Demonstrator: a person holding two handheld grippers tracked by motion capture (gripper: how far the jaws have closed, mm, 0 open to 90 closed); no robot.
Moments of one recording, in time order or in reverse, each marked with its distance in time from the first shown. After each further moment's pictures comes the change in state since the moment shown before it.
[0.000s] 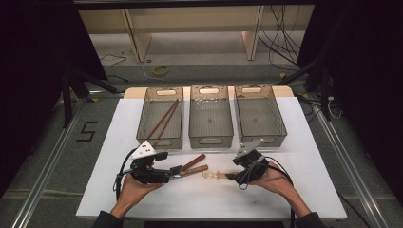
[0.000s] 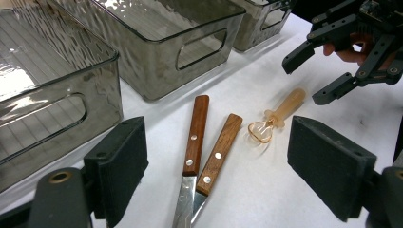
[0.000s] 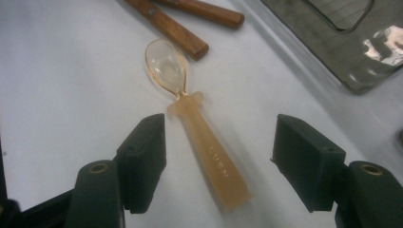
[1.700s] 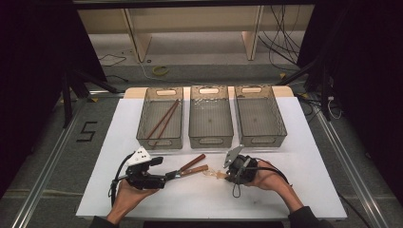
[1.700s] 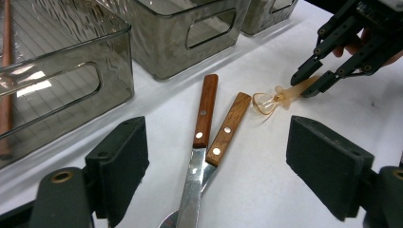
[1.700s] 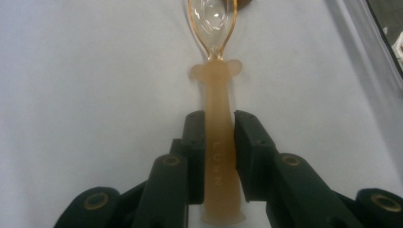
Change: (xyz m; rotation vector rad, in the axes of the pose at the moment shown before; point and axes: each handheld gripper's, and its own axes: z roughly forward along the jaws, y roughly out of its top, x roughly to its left) left arm 0.002 -0.016 -0.010 0.021 0.033 0.006; right arm 0.011 0.012 0.025 0.222 0.008 -0.230
